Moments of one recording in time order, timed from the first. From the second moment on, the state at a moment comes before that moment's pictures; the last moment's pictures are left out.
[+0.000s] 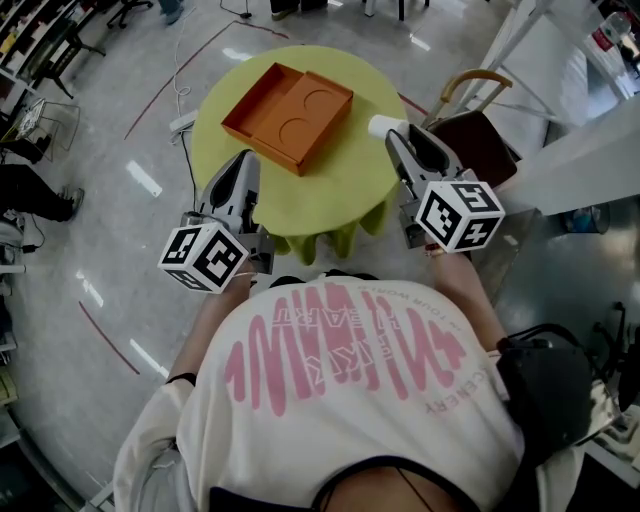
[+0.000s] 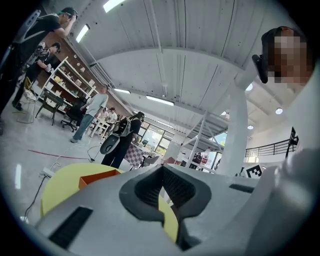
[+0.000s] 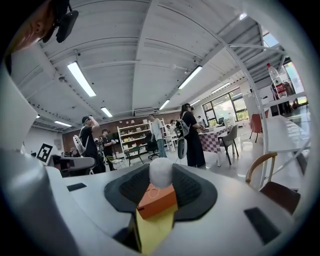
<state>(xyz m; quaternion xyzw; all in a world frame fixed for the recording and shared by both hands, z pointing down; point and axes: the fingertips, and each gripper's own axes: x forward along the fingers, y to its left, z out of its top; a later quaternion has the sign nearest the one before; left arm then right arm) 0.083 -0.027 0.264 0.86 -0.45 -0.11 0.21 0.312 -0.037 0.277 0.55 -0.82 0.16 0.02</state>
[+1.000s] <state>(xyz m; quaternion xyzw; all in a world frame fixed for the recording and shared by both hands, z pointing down) 0.095 -0.017 0.296 0.86 -0.43 -0.08 0.24 0.323 -0.016 0.309 0.56 -0.81 0.18 0.04</state>
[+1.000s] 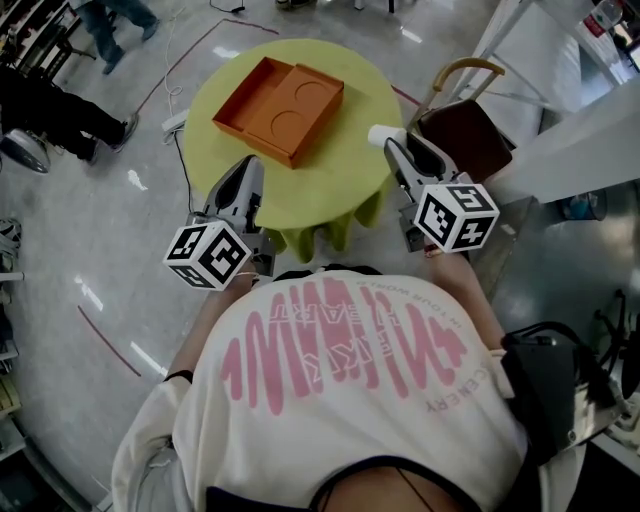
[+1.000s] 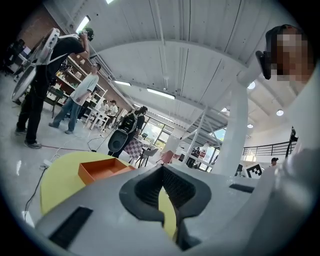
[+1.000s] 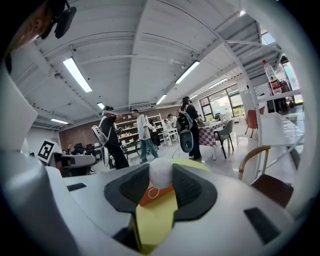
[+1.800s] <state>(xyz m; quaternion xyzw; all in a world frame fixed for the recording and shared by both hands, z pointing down) 0.100 -0.022 0.298 0.87 -0.42 -0.08 0.25 0.323 -0.014 0.317 0.56 -0.81 0.18 0.05</state>
